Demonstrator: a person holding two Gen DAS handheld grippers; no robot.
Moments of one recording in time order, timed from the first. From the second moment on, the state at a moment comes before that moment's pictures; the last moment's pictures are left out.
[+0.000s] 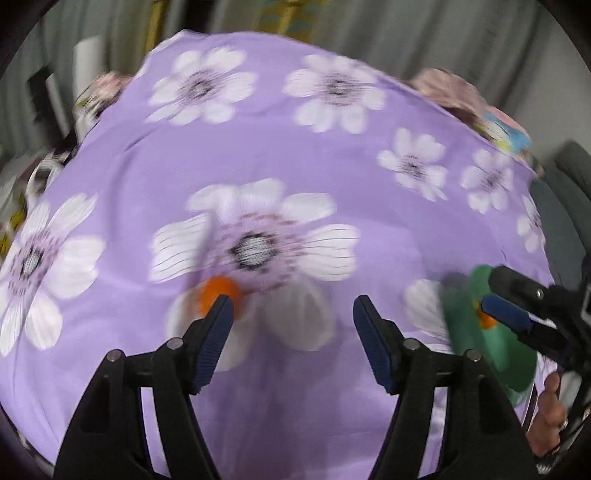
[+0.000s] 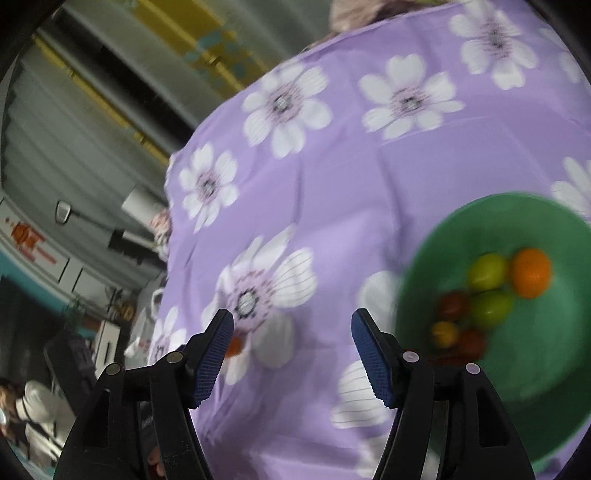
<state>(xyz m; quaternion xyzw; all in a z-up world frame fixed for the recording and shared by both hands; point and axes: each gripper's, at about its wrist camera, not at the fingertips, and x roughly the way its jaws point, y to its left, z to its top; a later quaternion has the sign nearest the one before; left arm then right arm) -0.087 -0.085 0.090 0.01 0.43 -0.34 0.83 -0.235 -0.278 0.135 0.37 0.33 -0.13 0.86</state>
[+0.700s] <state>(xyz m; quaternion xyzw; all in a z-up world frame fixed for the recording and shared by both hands) -0.025 -0.032 0.059 -0.01 0.50 -0.24 0.83 -0.088 -0.195 0.048 0.39 0.49 -0.04 0.78</state>
